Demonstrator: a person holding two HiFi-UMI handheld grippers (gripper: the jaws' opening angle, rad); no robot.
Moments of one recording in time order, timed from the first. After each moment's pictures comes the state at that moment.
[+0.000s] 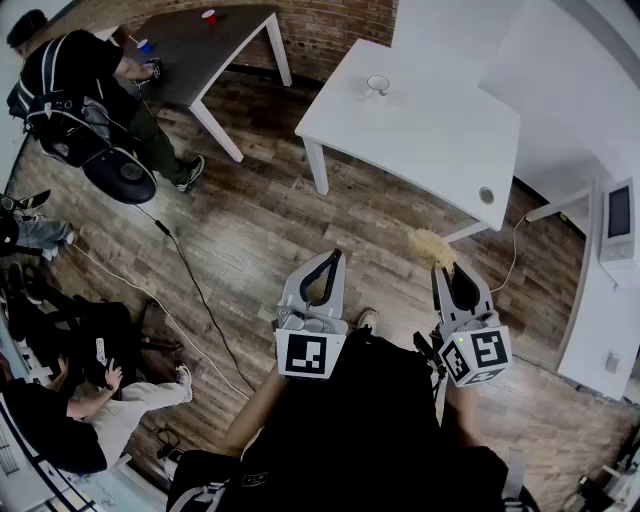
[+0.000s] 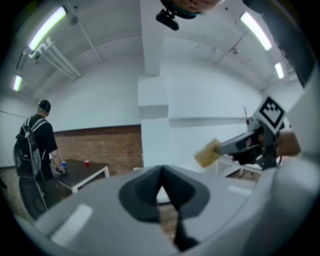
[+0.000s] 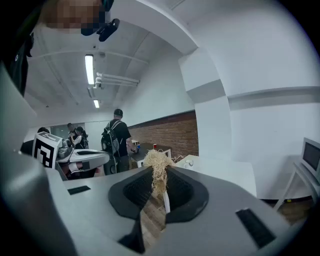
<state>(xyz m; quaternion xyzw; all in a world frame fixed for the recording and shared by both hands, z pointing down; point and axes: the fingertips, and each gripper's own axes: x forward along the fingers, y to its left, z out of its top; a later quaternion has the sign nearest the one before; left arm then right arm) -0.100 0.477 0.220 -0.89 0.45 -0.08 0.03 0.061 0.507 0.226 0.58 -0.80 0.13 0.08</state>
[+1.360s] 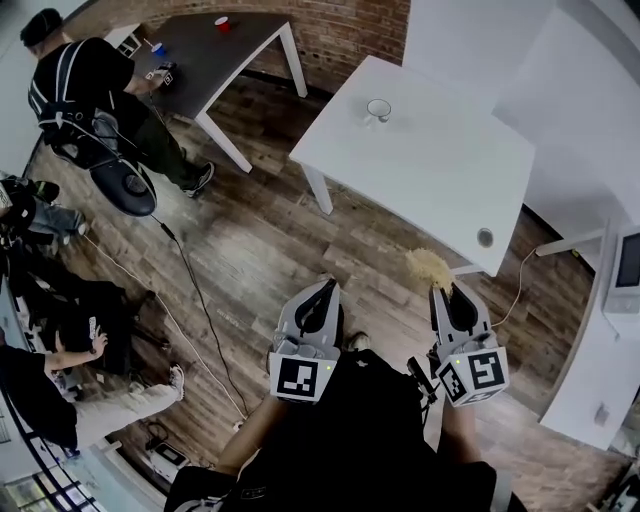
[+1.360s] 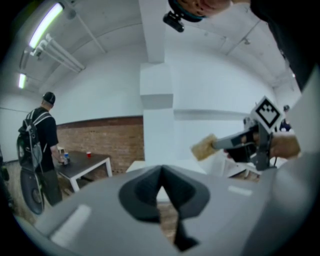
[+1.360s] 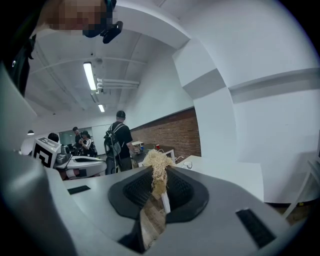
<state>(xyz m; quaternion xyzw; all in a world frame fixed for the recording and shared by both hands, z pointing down) -0.030 0.427 0.245 -0.87 0.49 -0.10 -0.02 0.139 0.432 0.238 0.54 -0.83 0.14 0.07</state>
